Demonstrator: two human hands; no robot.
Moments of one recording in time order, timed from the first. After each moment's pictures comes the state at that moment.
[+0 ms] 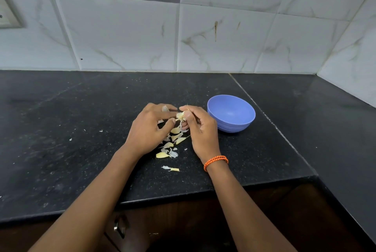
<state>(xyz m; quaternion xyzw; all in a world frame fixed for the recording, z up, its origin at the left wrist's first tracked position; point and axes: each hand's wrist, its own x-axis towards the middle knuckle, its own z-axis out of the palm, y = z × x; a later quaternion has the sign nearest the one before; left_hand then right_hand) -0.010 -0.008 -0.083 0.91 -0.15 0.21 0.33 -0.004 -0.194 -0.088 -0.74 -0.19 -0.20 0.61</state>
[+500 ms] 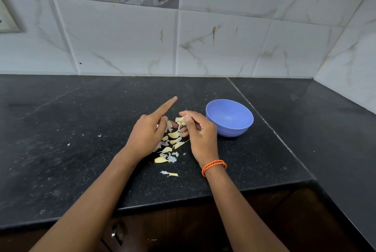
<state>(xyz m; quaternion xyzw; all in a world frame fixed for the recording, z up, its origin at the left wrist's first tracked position) -0.012 -0.015 -0.074 0.88 -0.16 0.21 0.39 -0.005 -0.193 -0.088 -0.75 -0.16 -0.19 0.62</state>
